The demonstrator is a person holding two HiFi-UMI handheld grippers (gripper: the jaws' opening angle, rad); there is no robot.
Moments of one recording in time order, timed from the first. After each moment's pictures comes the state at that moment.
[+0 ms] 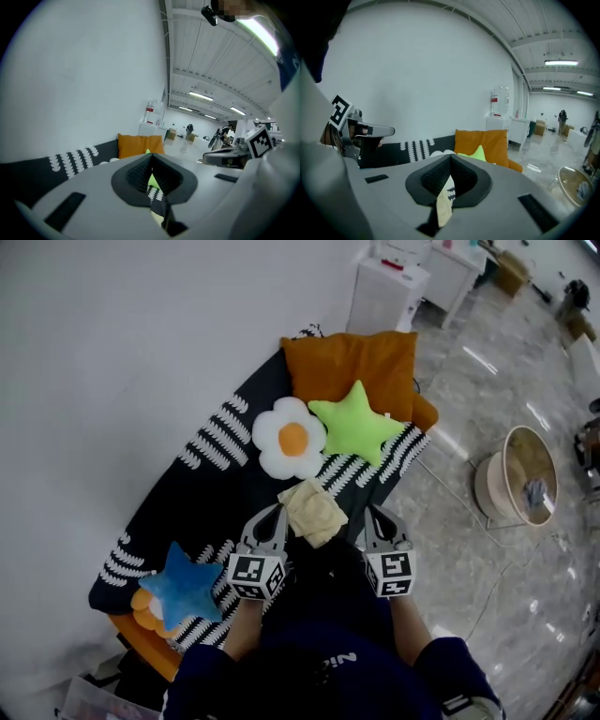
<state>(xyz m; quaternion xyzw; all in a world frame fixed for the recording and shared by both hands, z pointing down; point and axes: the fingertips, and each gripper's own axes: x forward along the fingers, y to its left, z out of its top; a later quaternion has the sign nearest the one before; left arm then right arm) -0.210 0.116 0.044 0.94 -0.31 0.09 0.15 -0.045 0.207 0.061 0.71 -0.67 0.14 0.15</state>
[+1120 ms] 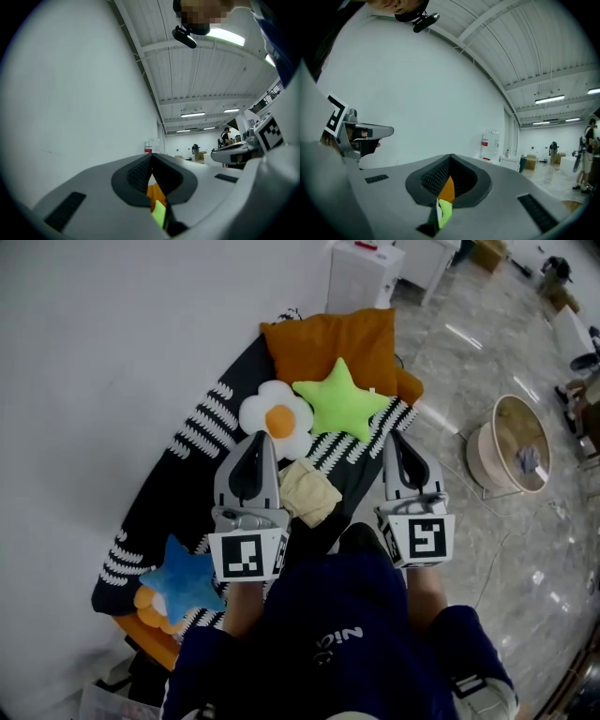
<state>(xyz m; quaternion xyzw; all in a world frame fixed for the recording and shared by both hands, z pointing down) -0.188 0.106 -0.166 0.93 -0.34 -0.08 -0.05 -0.026 0.197 -0.138 0.77 -0.64 -0.06 0.07</state>
